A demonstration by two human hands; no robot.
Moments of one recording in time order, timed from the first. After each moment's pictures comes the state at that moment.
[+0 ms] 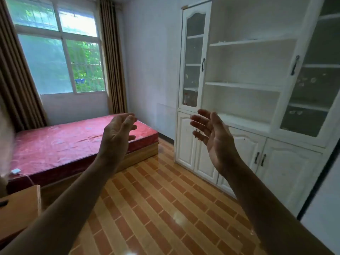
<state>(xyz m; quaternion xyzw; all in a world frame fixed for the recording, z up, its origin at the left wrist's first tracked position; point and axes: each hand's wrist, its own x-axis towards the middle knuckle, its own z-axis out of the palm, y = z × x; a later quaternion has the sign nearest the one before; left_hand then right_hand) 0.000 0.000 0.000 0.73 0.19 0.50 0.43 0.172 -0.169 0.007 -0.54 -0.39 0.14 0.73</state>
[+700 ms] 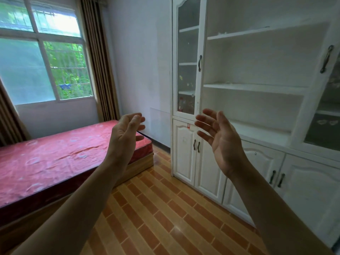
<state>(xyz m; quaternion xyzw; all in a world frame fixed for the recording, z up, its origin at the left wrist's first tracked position) 0.285 0.173 0.019 0.72 0.17 0.47 0.48 0.442 0.004 0.018 -0.52 -0.36 0.13 0.76</state>
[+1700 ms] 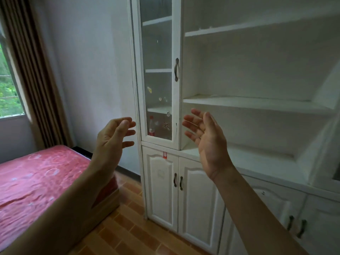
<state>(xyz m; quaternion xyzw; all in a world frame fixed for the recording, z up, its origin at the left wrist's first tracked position) 0.681 0.488 0.020 0.73 0.09 0.43 0.53 0.801 0.307 0.022 -0.50 -0.33 0.02 0.80</state>
